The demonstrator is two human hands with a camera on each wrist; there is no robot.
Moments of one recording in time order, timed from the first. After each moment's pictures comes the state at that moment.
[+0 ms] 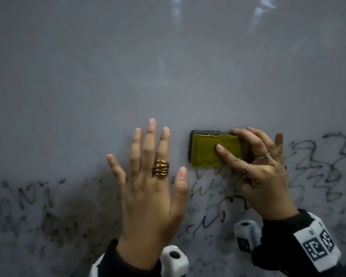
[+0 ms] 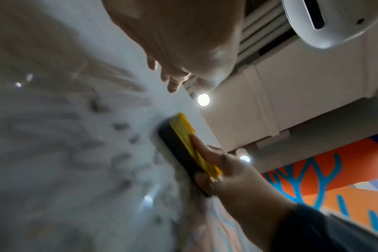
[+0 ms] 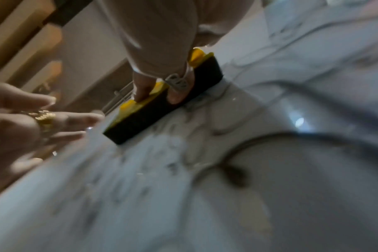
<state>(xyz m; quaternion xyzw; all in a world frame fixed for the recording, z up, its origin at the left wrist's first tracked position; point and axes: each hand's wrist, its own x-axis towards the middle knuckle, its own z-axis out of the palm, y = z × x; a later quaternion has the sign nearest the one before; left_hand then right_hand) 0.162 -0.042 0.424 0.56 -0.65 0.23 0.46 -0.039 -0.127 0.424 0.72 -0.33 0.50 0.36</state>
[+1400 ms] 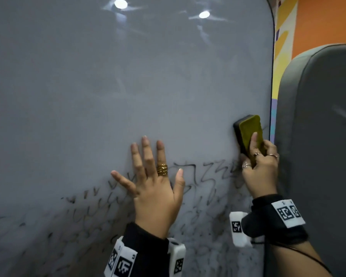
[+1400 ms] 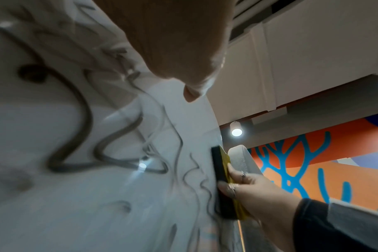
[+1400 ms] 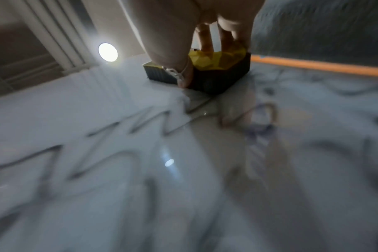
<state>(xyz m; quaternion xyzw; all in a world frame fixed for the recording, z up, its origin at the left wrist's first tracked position) 0.012 -0.107 0.406 0.60 -0.66 0.27 0.37 -0.225 -0.166 0.390 0.52 -0.56 0.62 0.18</state>
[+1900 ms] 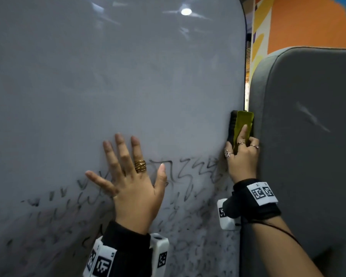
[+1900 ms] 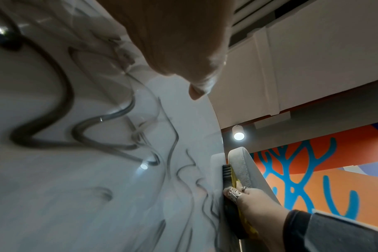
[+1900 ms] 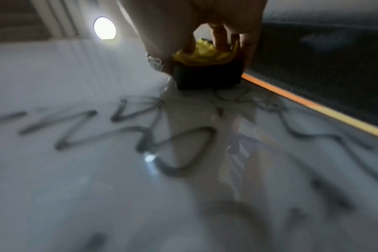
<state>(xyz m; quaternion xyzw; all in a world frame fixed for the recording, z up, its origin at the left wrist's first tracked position) -0.002 -0.106 0.403 0.61 -0.64 0.25 0.39 -0.254 -0.172 0.400 0.49 -0.62 0.59 0.14</state>
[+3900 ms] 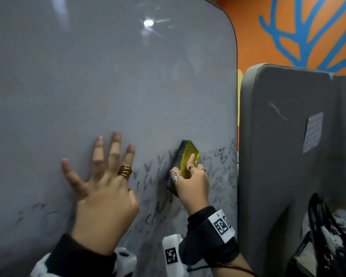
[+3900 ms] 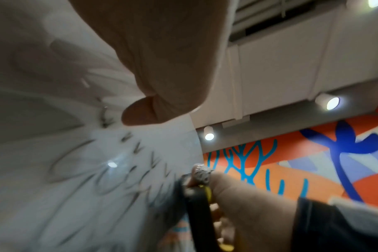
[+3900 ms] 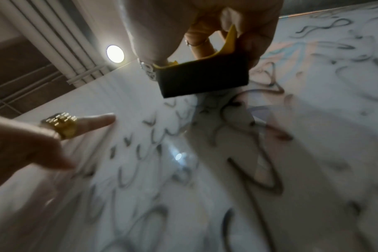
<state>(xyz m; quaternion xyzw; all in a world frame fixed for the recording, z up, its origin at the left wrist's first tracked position) 0.189 -0.061 0.420 0.48 -0.77 0.29 0.31 0.016 -0.064 0.388 0.44 -0.67 0.59 -0.08</state>
